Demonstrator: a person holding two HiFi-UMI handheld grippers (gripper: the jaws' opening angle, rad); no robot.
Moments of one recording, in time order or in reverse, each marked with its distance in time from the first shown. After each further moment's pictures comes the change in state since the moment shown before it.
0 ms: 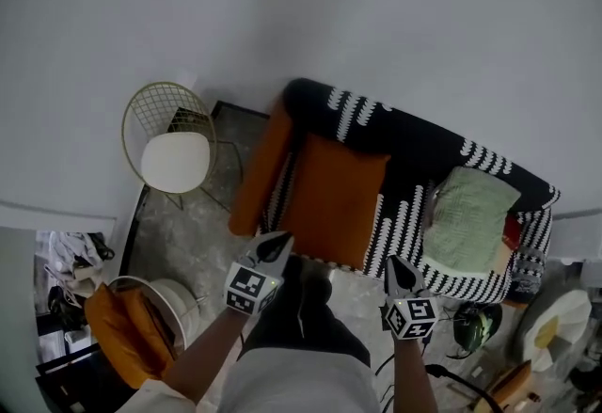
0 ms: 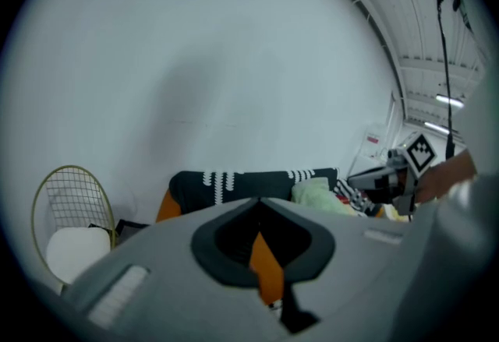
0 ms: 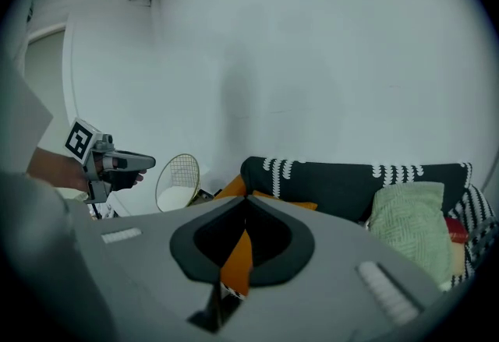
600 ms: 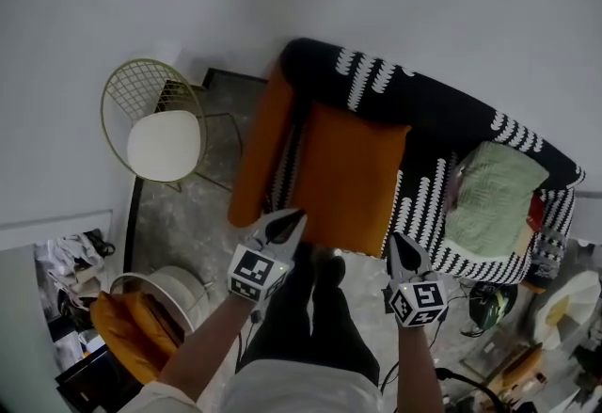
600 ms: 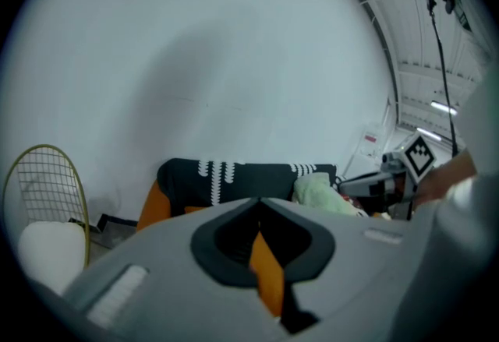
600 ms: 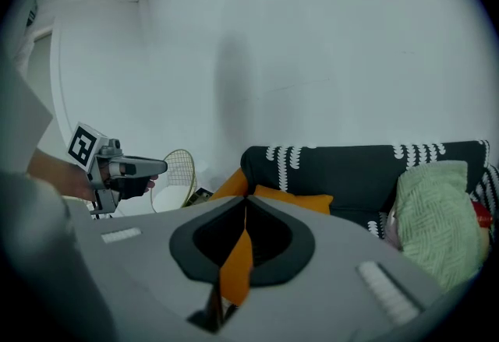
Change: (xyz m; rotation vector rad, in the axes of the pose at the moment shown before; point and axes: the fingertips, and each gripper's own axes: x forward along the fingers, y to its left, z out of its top) left arm 0.112 0.075 -0.048 -0.021 0.018 -0.074; right arm 0.139 -0.016 -0.035 0.054 0.026 0.028
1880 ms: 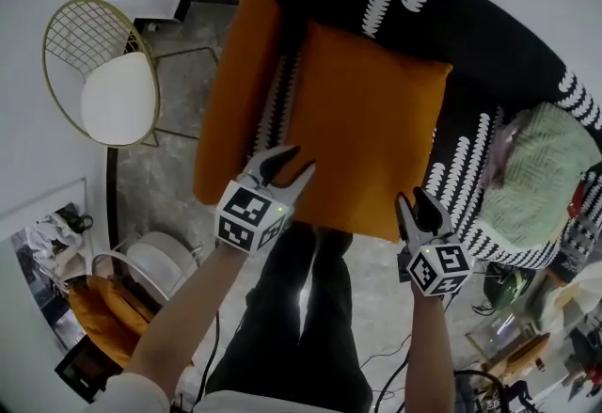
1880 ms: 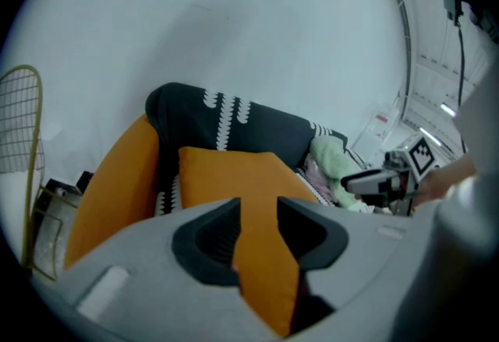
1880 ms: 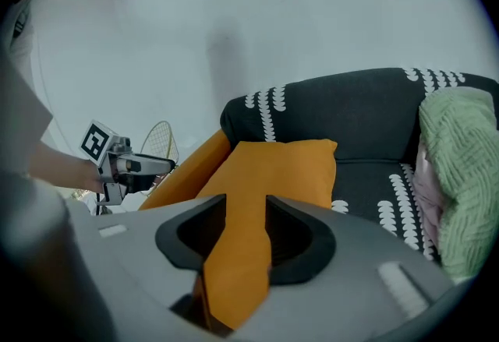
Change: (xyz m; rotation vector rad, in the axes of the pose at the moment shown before) left arm 0.181 0.101 -0.207 -0.093 0.206 -0.044; right arm 0.177 -0.113 -0.187 0.098 0.136 0.031
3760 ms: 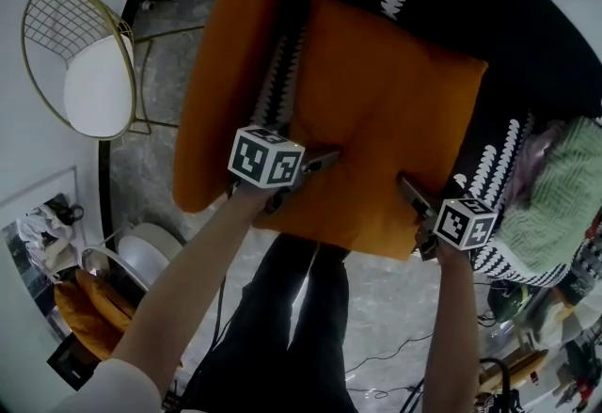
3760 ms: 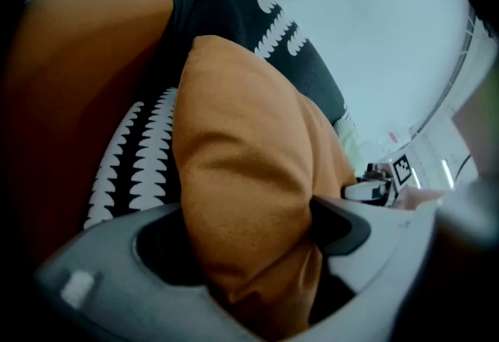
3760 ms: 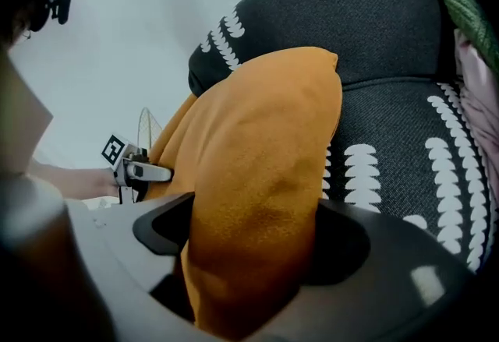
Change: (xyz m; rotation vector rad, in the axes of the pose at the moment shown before) left arm 0.141 0.073 -0.113 -0.337 0.262 -0.144; right arm 0.138 -0.088 -0.088 0.214 0.264 0.148
